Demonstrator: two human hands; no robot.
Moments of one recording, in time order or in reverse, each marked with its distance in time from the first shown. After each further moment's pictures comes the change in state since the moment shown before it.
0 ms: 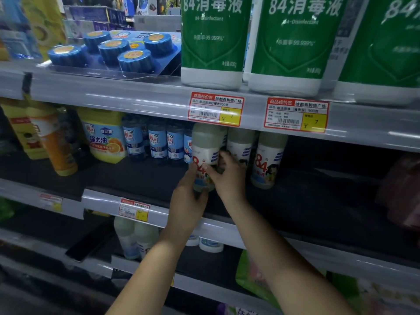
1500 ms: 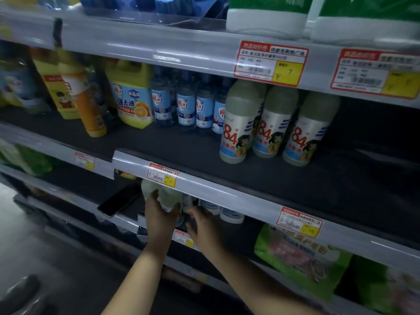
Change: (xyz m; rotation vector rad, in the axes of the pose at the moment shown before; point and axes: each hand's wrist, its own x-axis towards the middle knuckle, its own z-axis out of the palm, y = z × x) left_hand -0.078 -0.130 -0.037 0.080 0.351 -0.503; right_hand -0.146 0.066 0.091 -0.254 -0.549 -0.199
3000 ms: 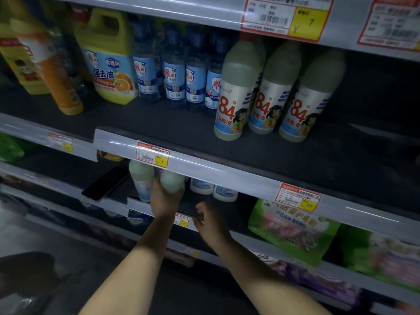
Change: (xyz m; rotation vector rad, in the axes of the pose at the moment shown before) left_hand 0.006 -0.026 0.037 0.058 -0.061 -0.005; right_hand -0.025 0.037 0.027 0.089 -0.095 0.394
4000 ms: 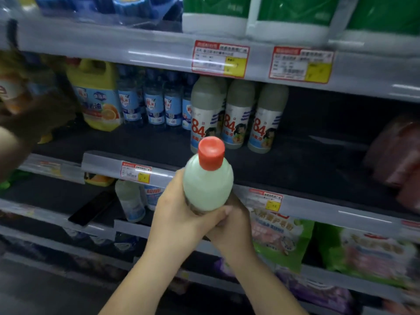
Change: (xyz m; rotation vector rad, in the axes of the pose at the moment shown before) left_hand -0.121 0.173 -0.094 -0.328 -0.414 0.401; right_hand -0.090 -0.068 -0.119 0.423 0.462 -0.248
